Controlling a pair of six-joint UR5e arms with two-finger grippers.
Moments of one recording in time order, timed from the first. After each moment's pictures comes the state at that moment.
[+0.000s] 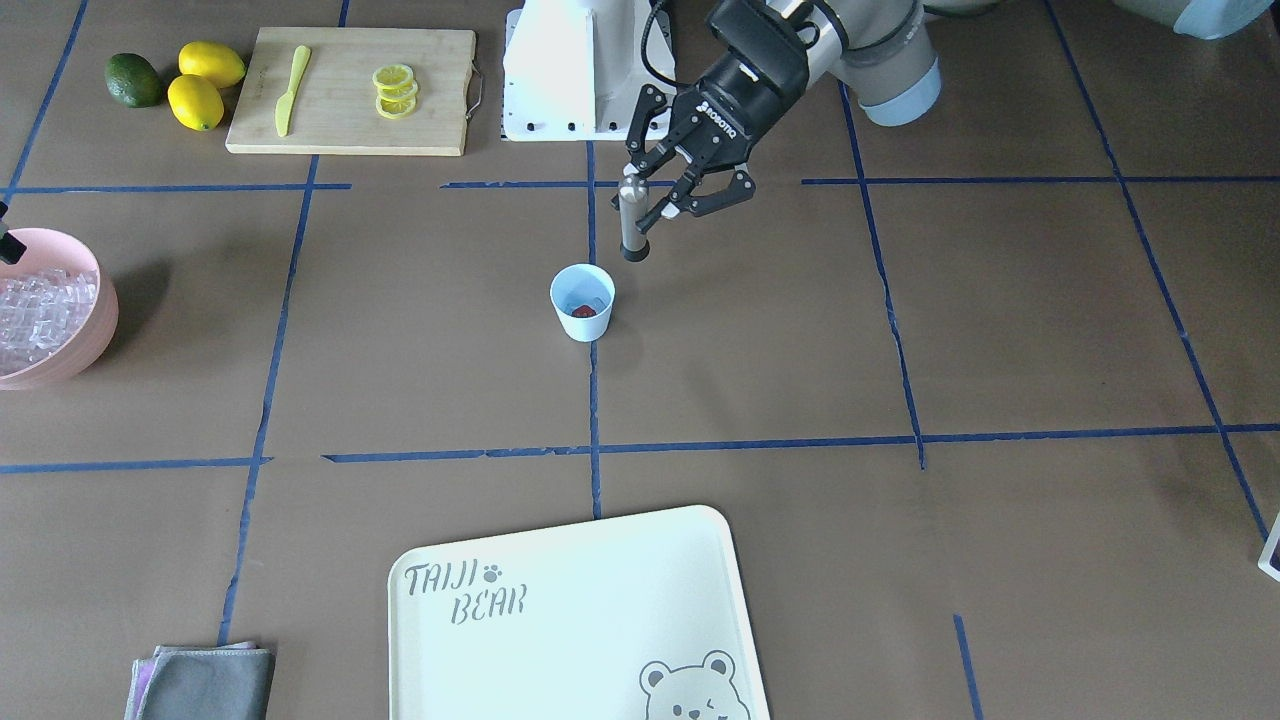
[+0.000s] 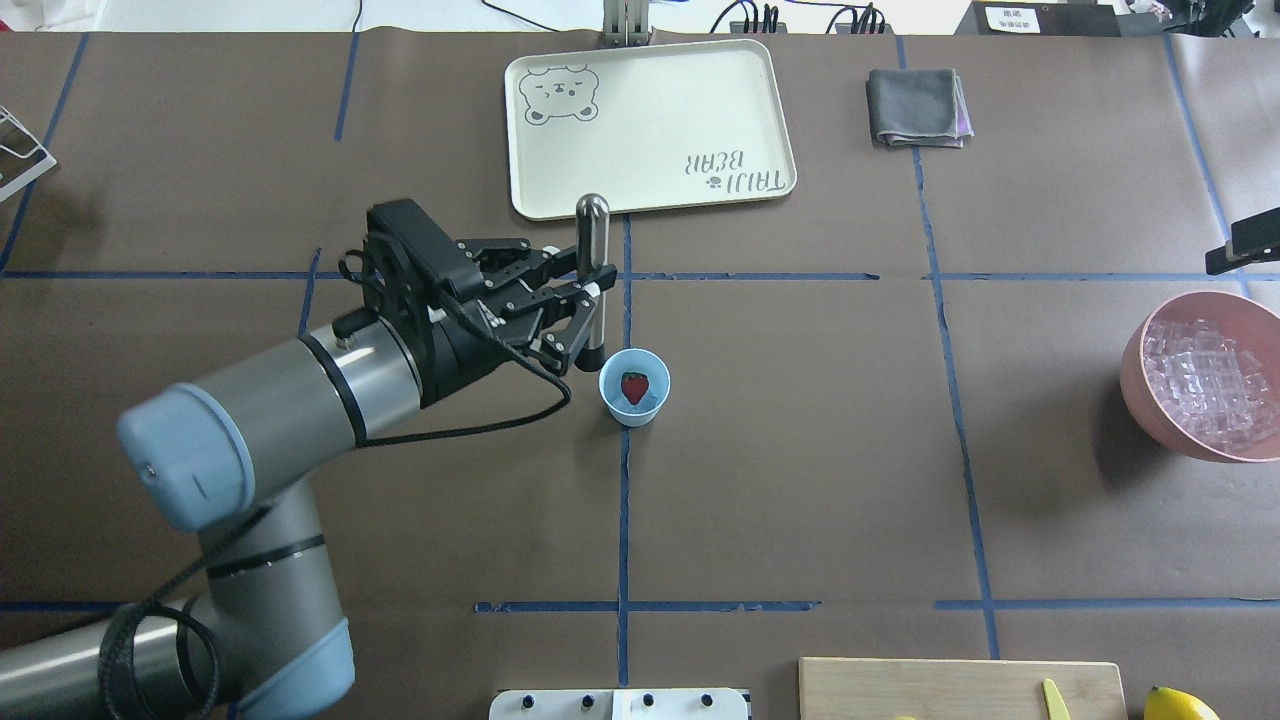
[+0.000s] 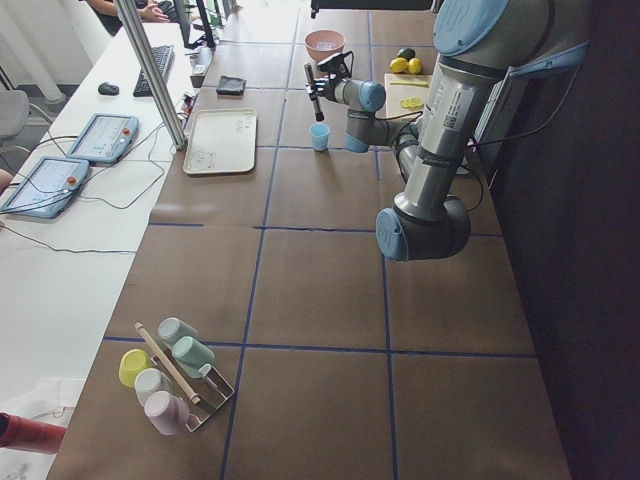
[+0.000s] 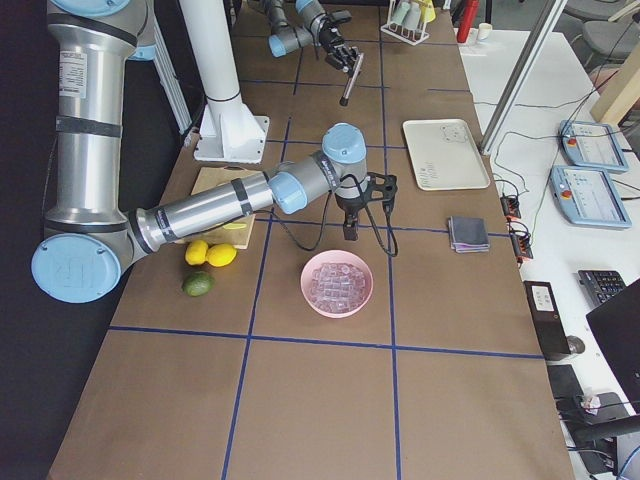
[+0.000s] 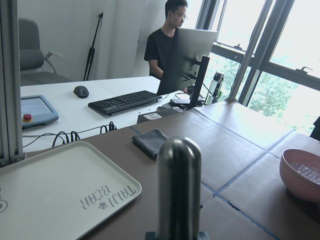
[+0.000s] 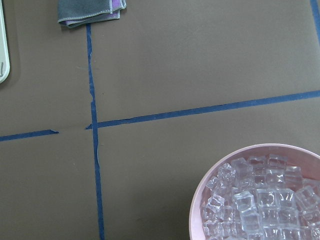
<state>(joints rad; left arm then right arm) -0.36 -2.03 -1.79 -2.79 -1.22 -0.45 1.29 -1.67 2.03 -1.36 2.36 0.73</state>
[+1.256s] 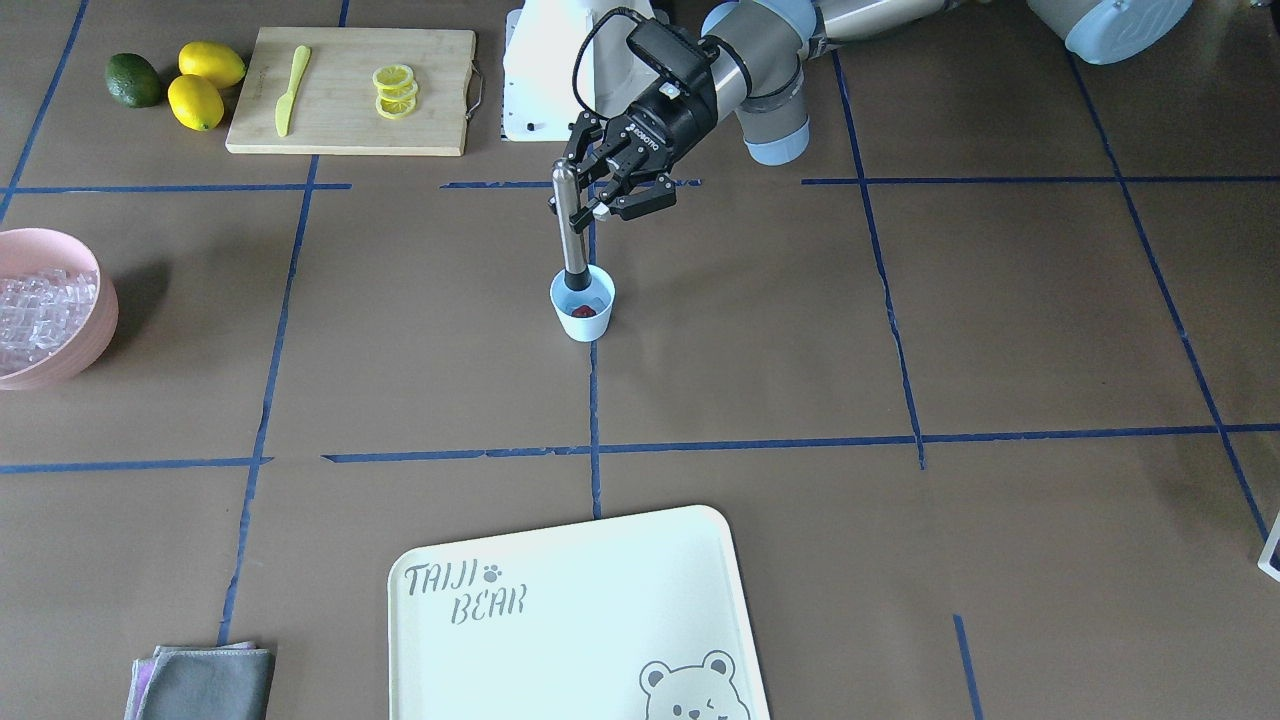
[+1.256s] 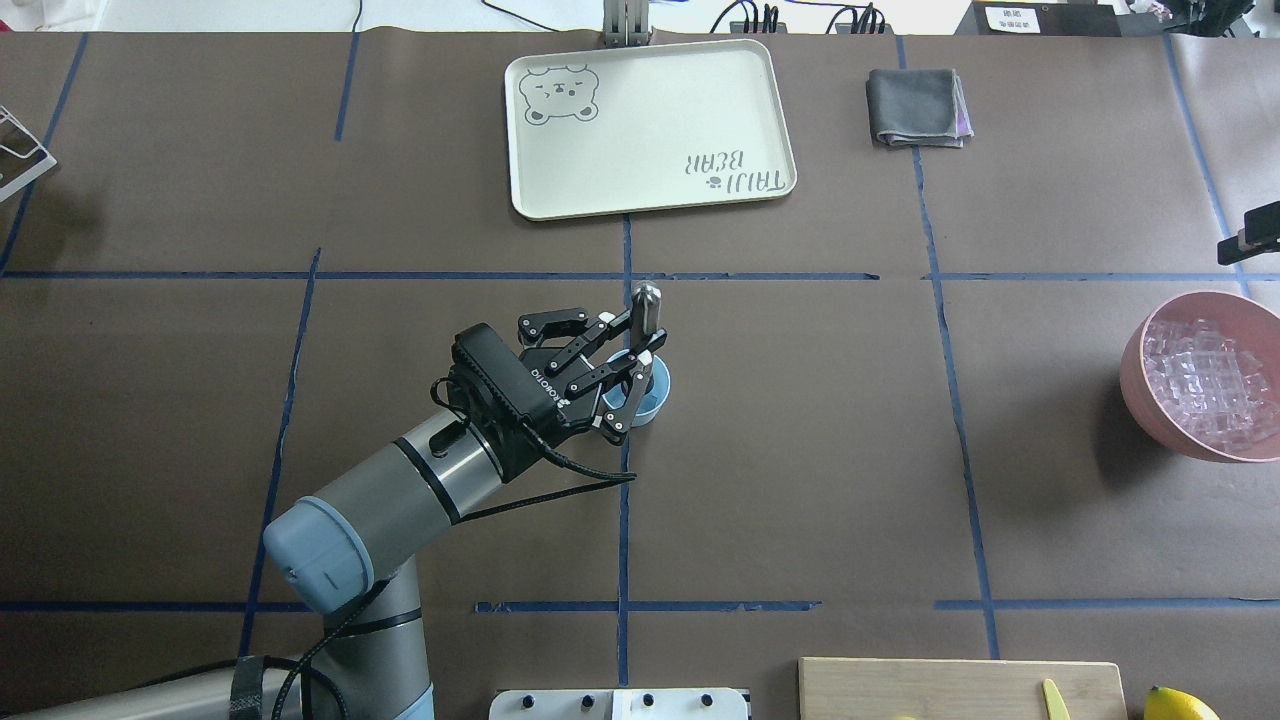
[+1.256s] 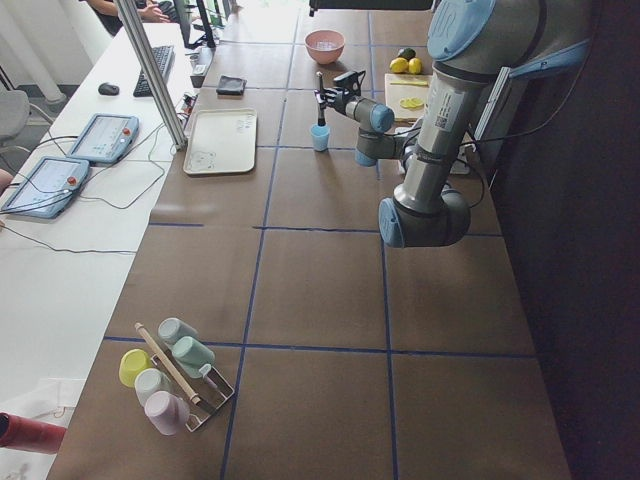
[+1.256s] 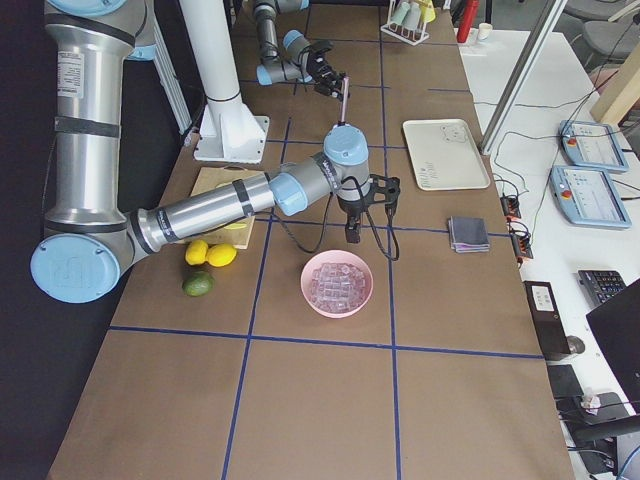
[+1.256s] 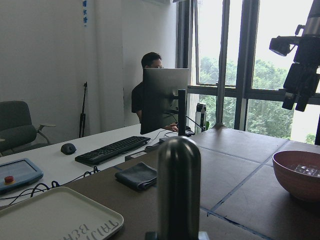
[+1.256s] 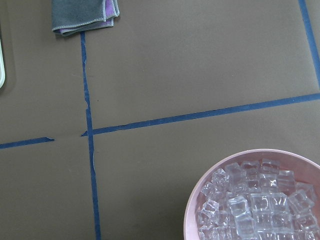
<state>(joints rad) -0.27 -2.12 -1.55 -3.06 -1.09 -0.32 1.30 -1.66 2.01 -1.37 2.36 0.73</state>
